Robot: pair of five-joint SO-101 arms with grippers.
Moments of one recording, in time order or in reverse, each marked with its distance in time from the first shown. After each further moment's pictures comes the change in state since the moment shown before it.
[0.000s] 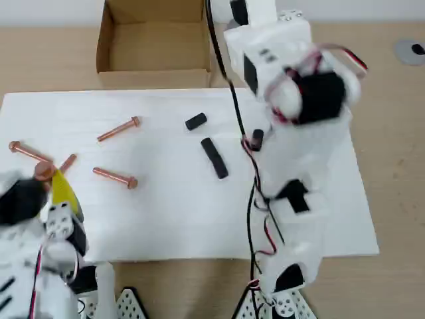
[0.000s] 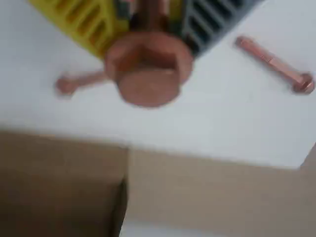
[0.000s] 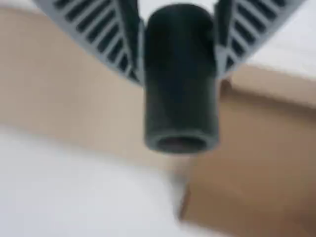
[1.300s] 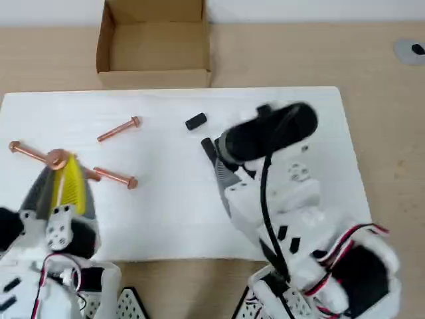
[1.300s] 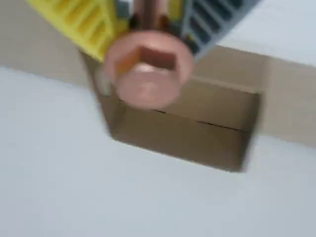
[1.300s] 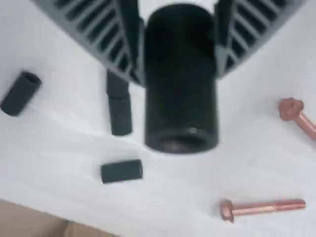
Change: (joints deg) left arm 13.5 -7.5 8.7 -15.8 14.4; right arm -17.2 -85.5 110.4 -16.2 -15.7
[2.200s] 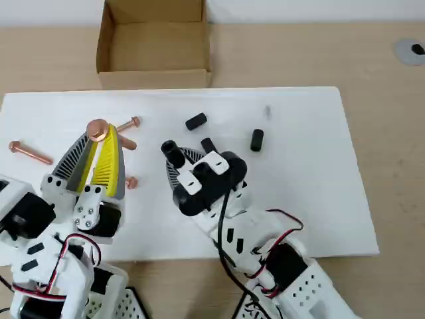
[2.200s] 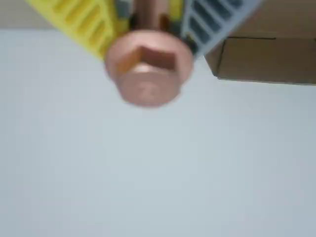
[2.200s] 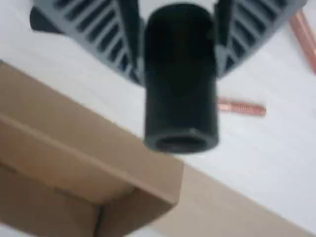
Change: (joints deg) left arm 14.0 0.2 12.7 -25.4 -4.3; right arm -9.3 -22.1 59.7 -60.9 11.7
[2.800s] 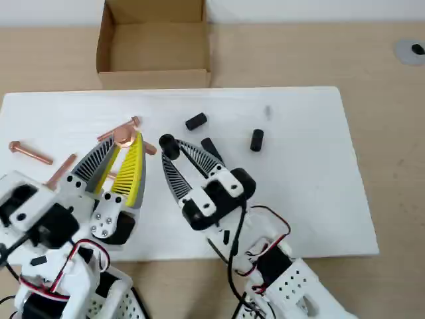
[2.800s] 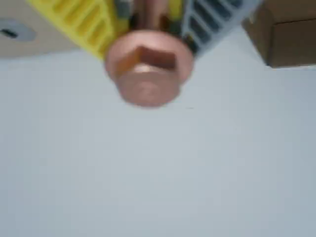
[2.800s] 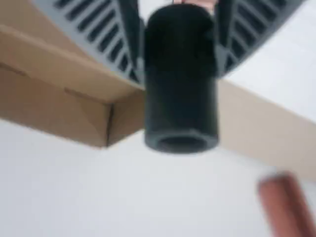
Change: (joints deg) left arm 9.3 0.0 1.9 -3.1 -7.0; right arm 0.0 -0.2 15.0 -30.1 0.0
